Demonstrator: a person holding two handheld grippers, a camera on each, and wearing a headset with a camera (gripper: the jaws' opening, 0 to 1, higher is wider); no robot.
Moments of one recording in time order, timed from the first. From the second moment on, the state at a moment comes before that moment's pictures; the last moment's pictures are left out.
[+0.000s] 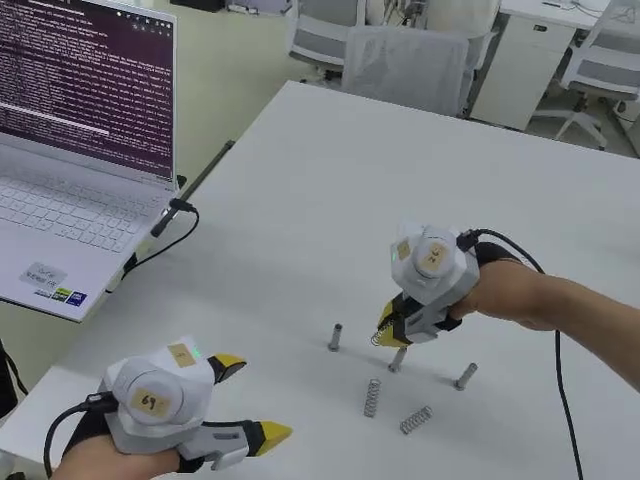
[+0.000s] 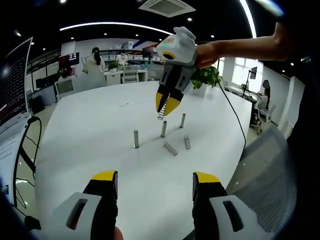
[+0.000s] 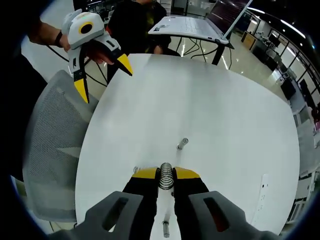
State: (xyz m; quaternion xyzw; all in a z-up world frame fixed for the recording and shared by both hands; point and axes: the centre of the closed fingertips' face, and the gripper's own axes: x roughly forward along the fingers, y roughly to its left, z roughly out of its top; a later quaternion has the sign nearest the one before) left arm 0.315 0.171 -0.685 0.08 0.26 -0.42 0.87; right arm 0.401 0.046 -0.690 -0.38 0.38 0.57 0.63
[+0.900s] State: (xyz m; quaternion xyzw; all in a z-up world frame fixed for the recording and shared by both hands) left arm 0.319 0.179 -0.680 0.07 0.25 -0.41 0.87; right arm 0.442 0.069 -0.688 -0.38 0.38 0.58 0.62
